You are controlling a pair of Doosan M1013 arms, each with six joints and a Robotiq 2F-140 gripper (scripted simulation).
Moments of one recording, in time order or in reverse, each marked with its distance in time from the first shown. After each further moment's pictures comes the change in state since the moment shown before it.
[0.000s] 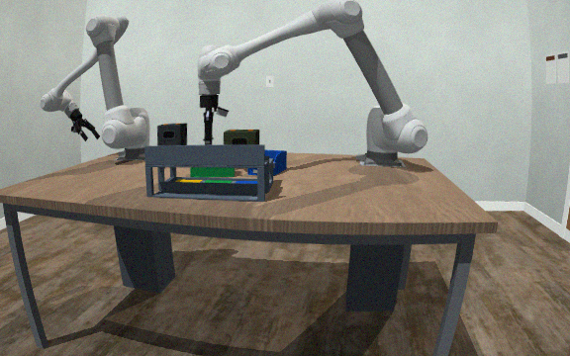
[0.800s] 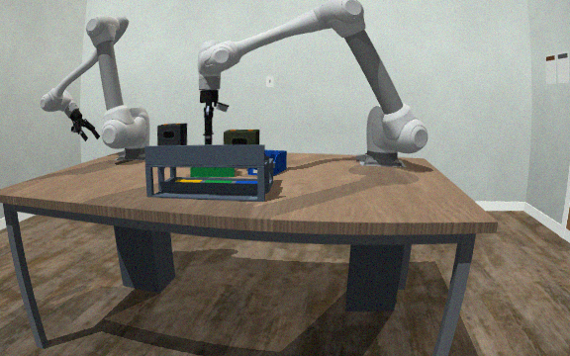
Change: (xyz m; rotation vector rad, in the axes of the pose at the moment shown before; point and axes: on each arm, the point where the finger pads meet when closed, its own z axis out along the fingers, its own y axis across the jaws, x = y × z) left arm 0.000 0.000 -0.020 0.000 0.000 0.000; right arm 0.000 0.000 0.000 0.000 0.000 0.000
